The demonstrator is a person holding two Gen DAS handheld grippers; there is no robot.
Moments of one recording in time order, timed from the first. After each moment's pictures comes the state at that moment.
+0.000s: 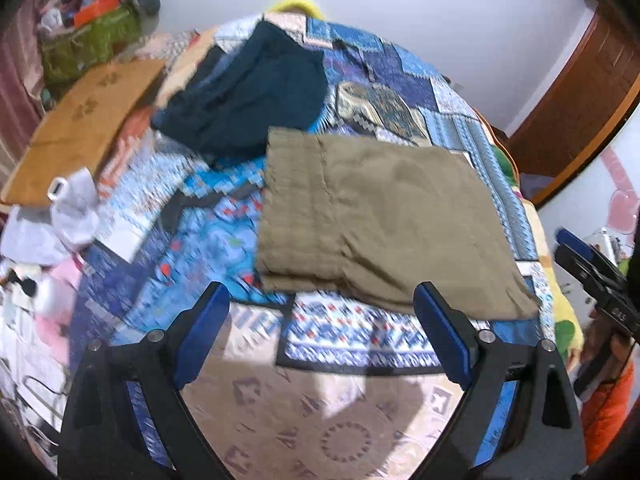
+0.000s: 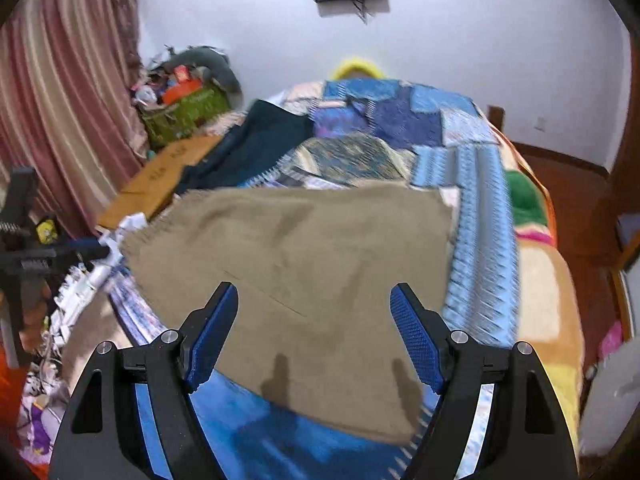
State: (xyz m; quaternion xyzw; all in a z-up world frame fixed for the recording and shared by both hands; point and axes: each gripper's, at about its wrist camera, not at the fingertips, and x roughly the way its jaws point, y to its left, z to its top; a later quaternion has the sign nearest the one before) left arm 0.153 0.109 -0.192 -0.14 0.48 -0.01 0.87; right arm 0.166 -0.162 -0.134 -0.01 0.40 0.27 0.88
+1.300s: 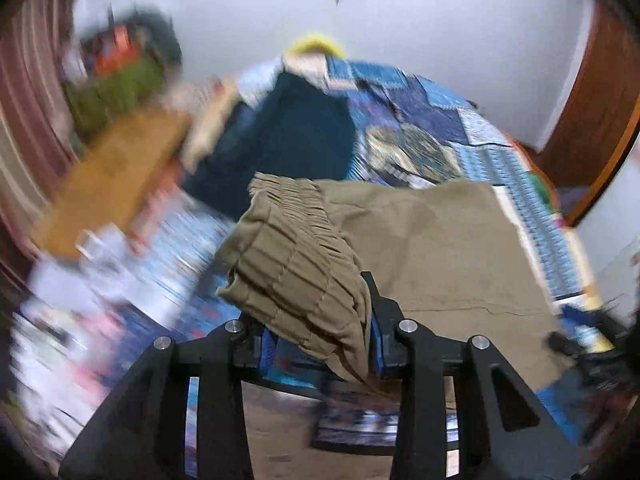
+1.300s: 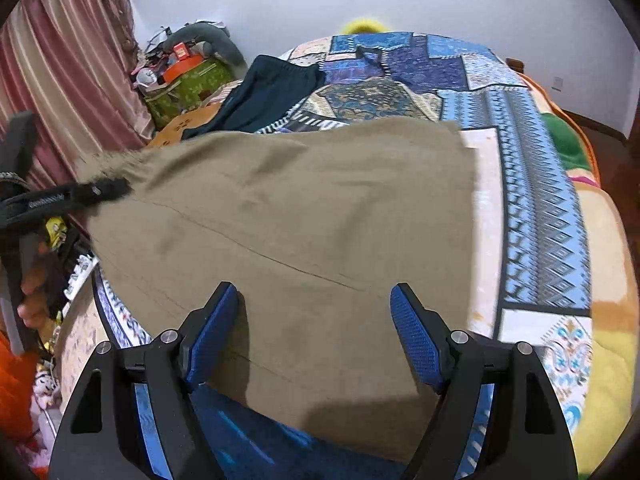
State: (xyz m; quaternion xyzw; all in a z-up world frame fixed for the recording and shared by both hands) left arm 0.180 0.106 -0.168 -0.03 0.40 0.09 0.91; right arm 0.166 -0.158 -0.189 0.01 0.46 0.26 0.85
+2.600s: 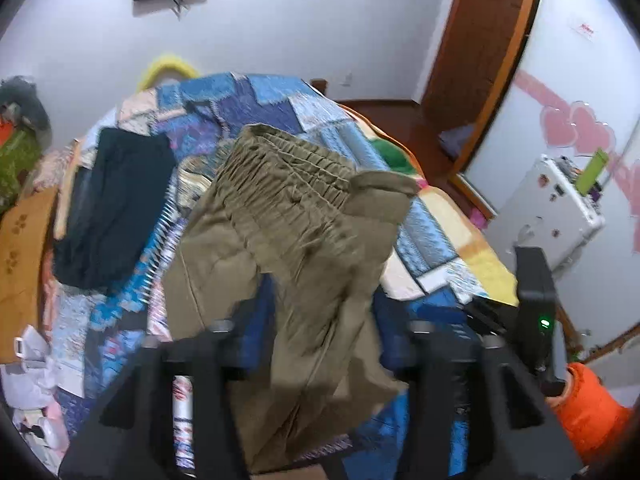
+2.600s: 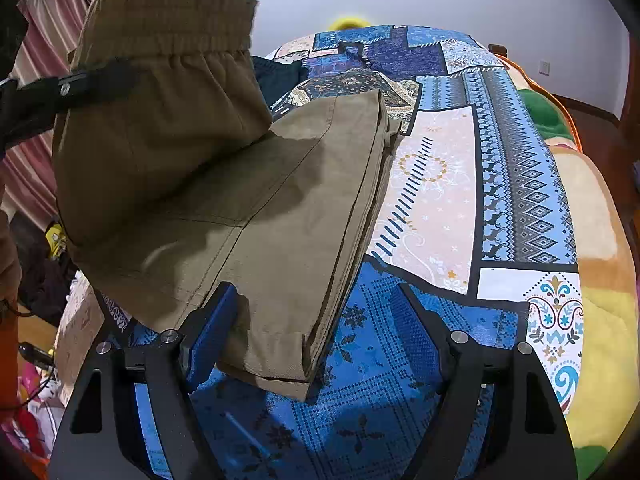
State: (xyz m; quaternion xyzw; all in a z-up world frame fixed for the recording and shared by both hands) left arm 0.206 -0.029 -0.129 0.00 0.42 -0.17 0.89; right arm 0.157 -0.177 -0.199 0.04 0.47 0.26 0.85
